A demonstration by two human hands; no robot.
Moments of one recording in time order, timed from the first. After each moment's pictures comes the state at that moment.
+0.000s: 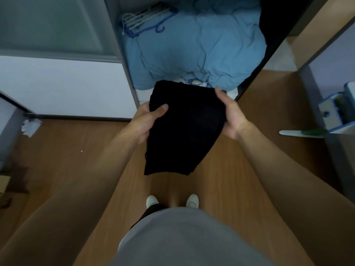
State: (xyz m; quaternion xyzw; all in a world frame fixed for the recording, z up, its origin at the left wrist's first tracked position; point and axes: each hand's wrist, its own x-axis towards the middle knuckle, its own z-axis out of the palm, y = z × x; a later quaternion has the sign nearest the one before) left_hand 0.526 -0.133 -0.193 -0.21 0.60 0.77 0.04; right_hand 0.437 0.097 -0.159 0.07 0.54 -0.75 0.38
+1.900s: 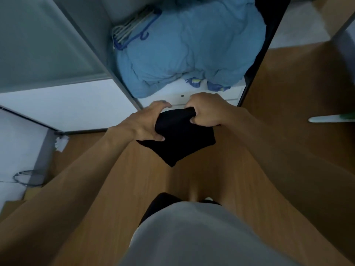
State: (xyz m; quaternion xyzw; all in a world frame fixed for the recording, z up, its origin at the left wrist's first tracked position) left_hand 0.424 -0.063 -0.174 -0.01 0.96 0.16 0.23; right_hand 0.331 0.152 -0.171 -0.41 0.88 -0.15 0.18
